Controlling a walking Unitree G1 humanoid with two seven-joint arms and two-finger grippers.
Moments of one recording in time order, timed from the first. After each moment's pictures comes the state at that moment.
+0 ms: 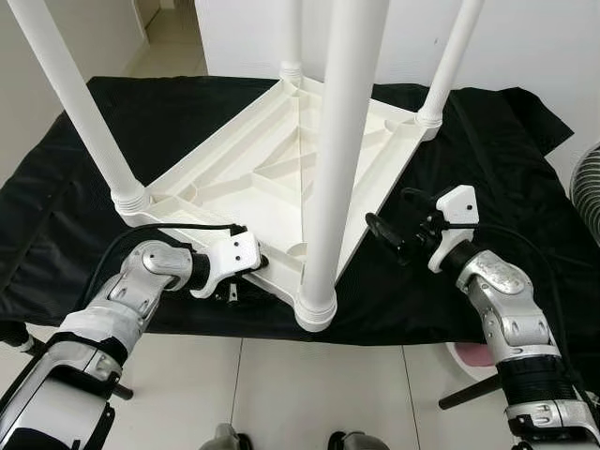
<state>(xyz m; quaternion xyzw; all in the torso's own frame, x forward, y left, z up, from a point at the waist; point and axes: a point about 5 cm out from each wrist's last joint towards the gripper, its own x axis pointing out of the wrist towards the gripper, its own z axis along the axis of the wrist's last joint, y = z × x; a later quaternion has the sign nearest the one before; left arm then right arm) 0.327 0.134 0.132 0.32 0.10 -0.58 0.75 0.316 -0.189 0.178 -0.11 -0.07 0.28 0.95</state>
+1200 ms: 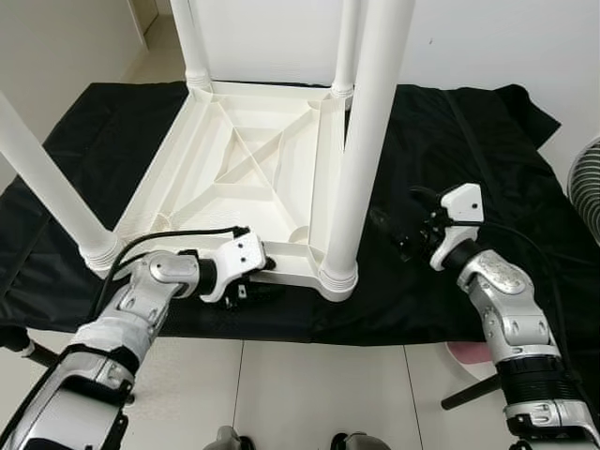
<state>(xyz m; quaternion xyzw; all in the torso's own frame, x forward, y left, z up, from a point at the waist) 0.320 0.124 0.129 0.28 0.06 -0.56 0.78 0.315 -0.193 0.178 -0.10 -0.08 0.26 0.96</state>
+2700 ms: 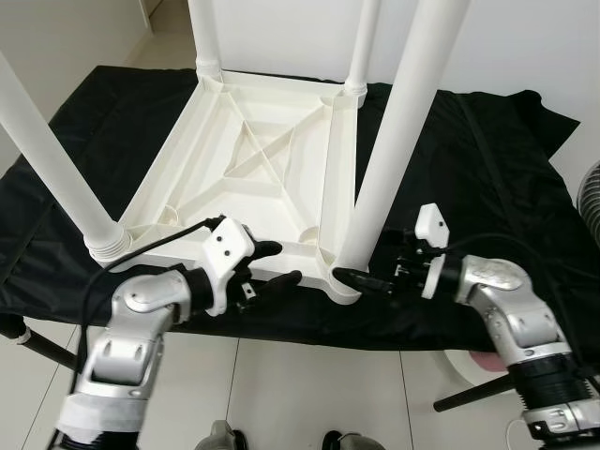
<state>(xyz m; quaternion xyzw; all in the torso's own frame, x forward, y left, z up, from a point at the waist) 0.273 0.114 0.173 0.11 -0.02 -0.40 0.91 0.295 -0.147 0.172 -0.11 -0.01 0.55 0.83</state>
